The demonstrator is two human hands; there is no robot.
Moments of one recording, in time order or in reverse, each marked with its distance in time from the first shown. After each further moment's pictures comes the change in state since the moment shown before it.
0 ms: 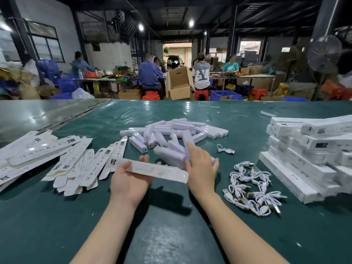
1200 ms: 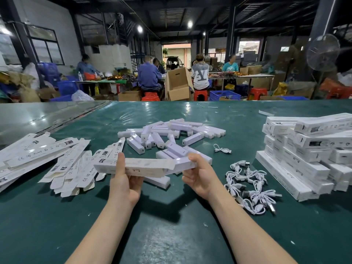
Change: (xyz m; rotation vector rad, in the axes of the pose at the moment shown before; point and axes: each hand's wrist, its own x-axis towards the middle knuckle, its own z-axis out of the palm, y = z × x) left_hand 0.005 -0.006 -0.002 0.214 0.236 0.221; right_hand 0.002 0.004 -0.023 1.527 -0.405 0.551
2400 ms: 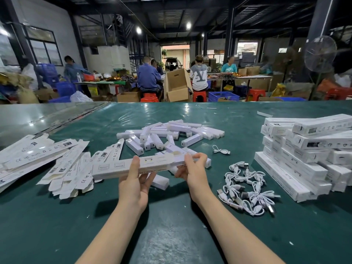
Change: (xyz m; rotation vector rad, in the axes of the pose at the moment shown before) left_hand -0.008 -0.020 0.001 0.113 -0.135 0.116; right_hand 0.005 0.018 0.010 -0.328 0.205 -0.277
